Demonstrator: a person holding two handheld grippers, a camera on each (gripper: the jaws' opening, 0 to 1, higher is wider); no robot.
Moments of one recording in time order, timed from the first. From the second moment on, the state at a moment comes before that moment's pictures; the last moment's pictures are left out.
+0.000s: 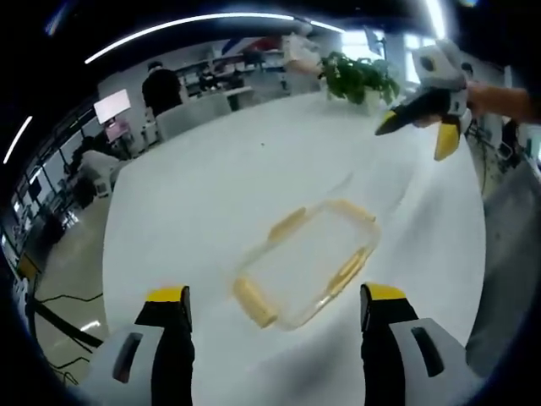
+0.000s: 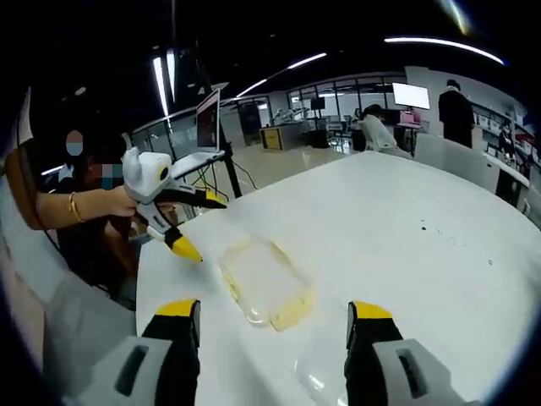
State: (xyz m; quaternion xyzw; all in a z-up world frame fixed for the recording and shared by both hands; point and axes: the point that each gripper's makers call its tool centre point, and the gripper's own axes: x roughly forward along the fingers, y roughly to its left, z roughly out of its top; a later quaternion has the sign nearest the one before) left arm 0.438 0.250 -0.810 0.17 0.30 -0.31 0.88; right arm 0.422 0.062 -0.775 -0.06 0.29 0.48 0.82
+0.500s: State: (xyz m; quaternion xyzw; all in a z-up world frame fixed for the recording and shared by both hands) left arm 0.446 0.255 -0.818 0.19 0.31 -0.32 0.88; right arm 0.423 0.077 -0.788 -0.07 0.30 0.50 0.81
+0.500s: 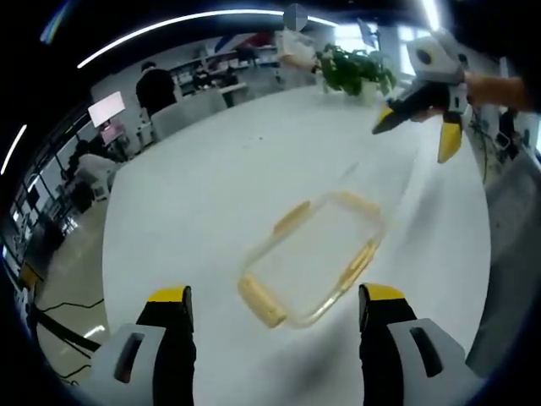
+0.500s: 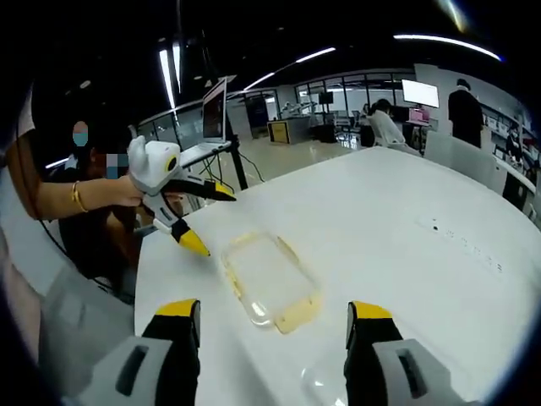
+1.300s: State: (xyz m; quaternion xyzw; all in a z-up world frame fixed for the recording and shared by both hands) left arm 0.450 0.257 -0.834 0.23 0.33 -0.35 0.84; right arm 0.425 0.099 -0.809 -0.11 0.31 0.53 0.78
